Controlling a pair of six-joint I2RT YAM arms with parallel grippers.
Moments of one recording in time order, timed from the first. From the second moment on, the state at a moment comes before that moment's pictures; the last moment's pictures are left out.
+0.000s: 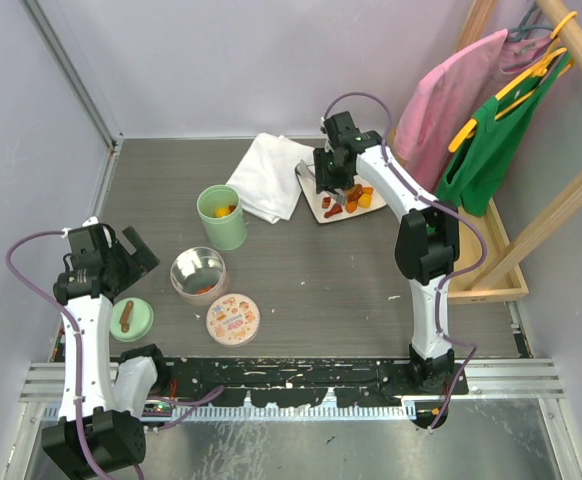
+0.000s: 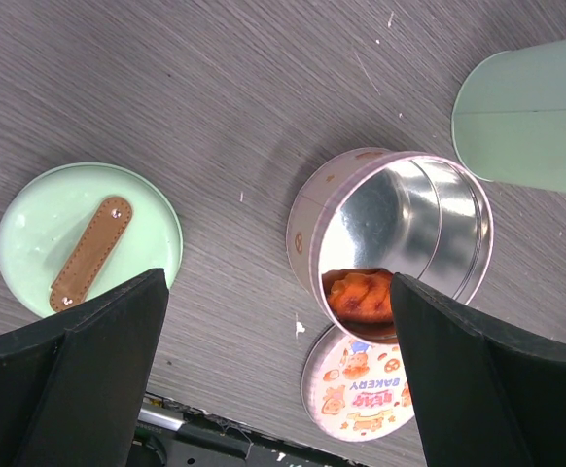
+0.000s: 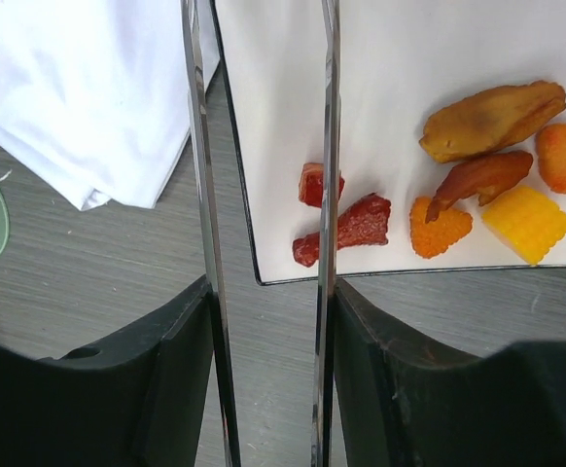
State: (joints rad) left arm 0.28 0.82 0.83 -0.87 0.05 -0.43; right arm 0.39 2.12 1.97 -0.87 -0.02 0.25
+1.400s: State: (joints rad) left arm 0.28 0.86 0.81 -0.85 0.09 -0.43; right arm 0.38 2.20 2.04 -0.89 -0.03 0.25
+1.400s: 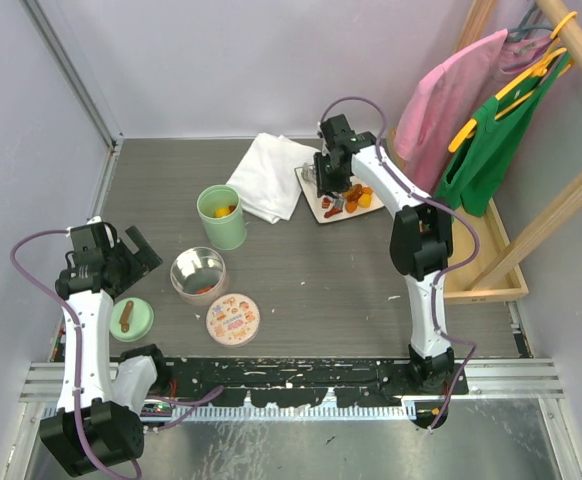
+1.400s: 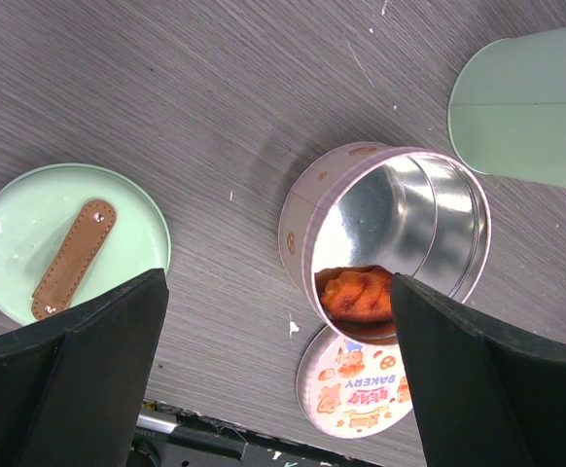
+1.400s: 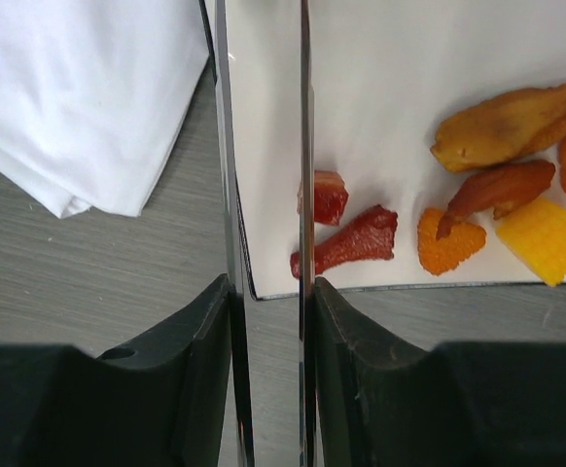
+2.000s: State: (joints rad) left arm 0.28 0.86 0.81 -0.85 0.09 -0.43; right arm 0.40 1.87 1.78 -0.90 -0.03 0.25
